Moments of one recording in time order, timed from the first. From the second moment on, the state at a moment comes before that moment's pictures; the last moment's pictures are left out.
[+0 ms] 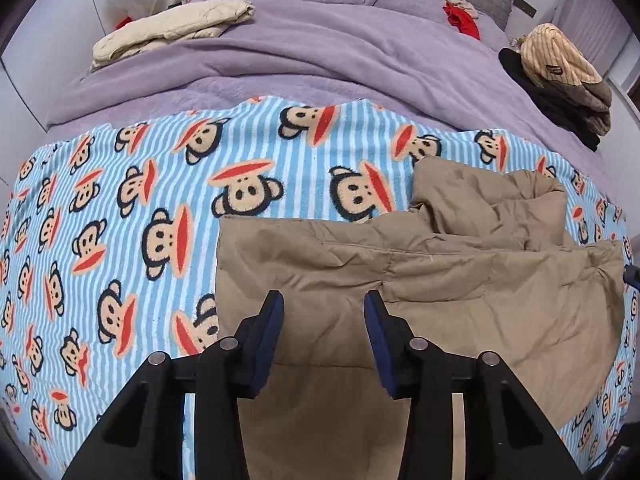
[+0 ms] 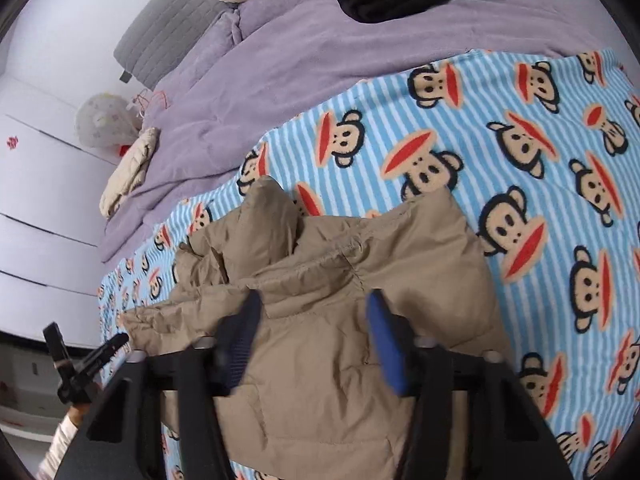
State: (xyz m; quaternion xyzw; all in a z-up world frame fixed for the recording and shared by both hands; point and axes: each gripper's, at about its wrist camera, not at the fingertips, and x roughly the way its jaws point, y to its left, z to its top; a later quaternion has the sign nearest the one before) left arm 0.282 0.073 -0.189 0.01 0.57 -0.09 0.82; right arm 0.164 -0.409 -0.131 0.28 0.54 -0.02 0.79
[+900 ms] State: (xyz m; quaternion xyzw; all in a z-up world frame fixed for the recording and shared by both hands) left arm 0.353 0.096 -0.292 -0.06 0.60 -0.01 0.80; right arm 0.210 -0.460 -0.248 0.28 0.55 -0.17 0.77
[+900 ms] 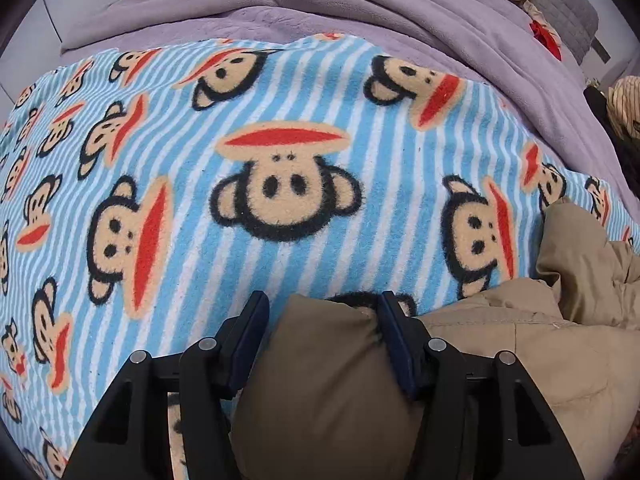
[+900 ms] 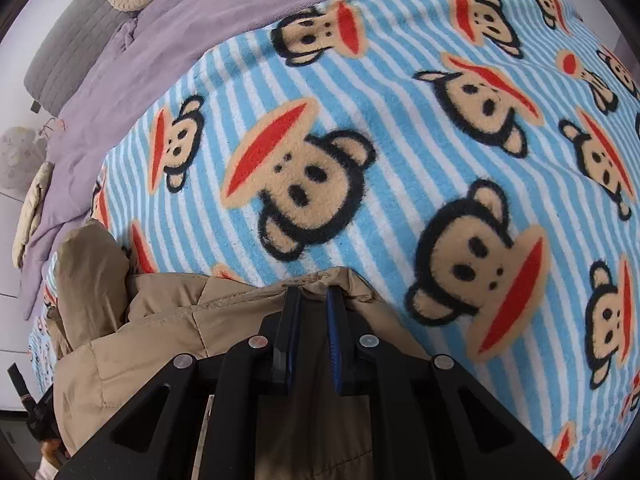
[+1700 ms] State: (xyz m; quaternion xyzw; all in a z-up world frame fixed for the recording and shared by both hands) left arm 0.186 0.133 -0.208 -0.08 0.60 -0.03 0.80; right arm 0.083 -0.394 -0.154 0.32 0.54 -0.13 0.77
